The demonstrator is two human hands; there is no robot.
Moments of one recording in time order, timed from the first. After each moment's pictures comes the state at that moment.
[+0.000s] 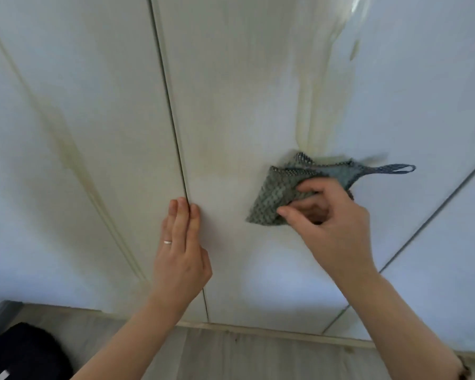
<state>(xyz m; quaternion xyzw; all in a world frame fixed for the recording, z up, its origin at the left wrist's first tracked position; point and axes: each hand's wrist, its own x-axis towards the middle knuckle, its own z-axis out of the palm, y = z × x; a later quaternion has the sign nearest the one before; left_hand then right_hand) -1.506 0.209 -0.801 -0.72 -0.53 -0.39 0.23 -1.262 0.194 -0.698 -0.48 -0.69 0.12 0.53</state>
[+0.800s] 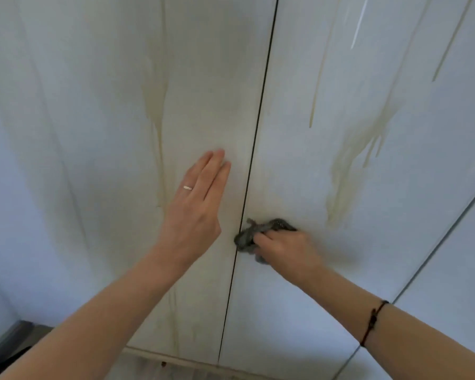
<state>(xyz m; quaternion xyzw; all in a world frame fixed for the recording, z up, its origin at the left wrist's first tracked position) -1.582 0.192 -0.606 -0.73 -0.45 -0.42 0.28 -1.352 0.234 -0.671 -0.34 -0.84 -0.35 0.26</state>
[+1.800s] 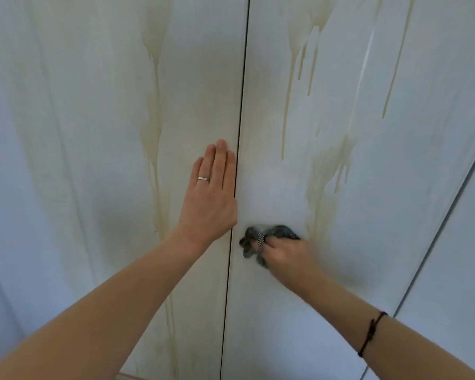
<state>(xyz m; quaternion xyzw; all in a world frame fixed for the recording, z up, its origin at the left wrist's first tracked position) -1.541 0.230 -0.552 -0.69 -0.51 -0.34 0.37 -1.330 0.234 -0.641 -0.33 -0.82 -0.36 0.29</state>
